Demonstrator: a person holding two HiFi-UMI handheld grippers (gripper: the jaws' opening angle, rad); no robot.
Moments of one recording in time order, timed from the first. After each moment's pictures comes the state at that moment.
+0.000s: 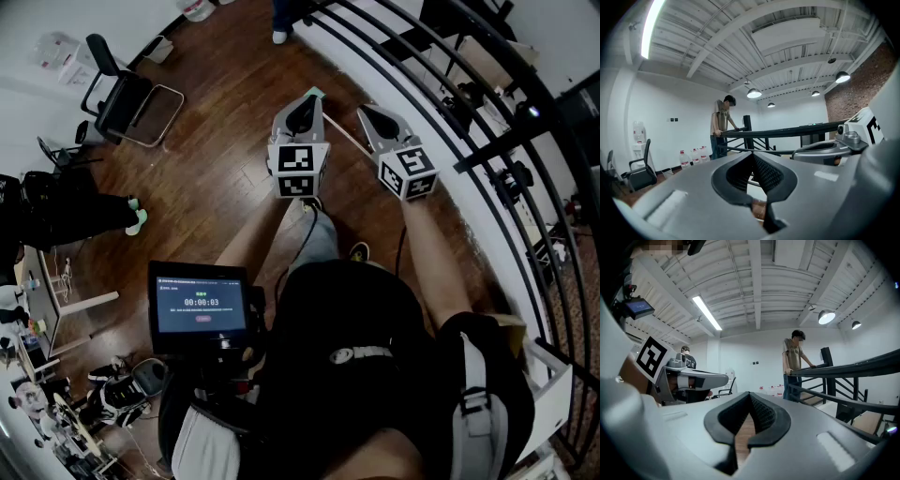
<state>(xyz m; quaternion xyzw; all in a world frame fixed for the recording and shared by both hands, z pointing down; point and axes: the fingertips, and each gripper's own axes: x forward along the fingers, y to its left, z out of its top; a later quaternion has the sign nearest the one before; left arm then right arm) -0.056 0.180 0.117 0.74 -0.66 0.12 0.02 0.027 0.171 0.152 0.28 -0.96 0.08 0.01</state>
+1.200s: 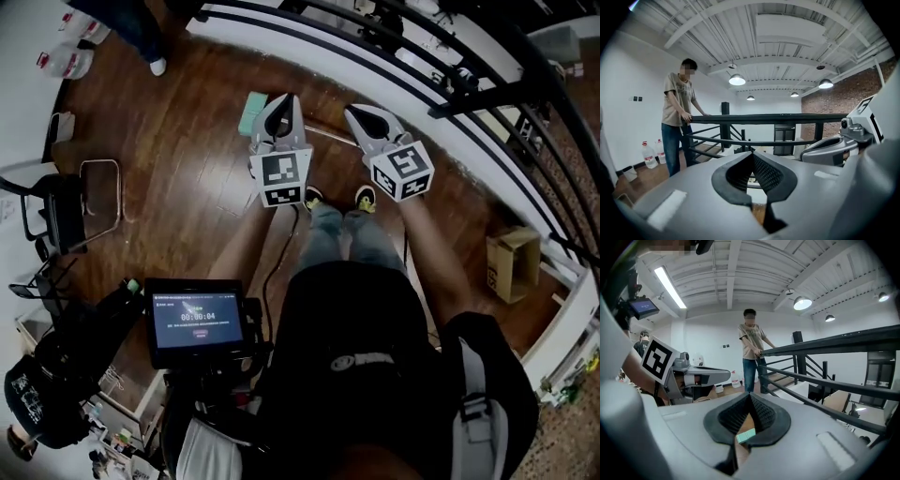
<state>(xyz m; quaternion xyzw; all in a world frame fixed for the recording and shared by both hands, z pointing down) -0.091 -0.023 0.215 0.84 -0.53 0.13 0.06 0.003 0.013 0.245 0.42 -0.89 0.15 0.09</state>
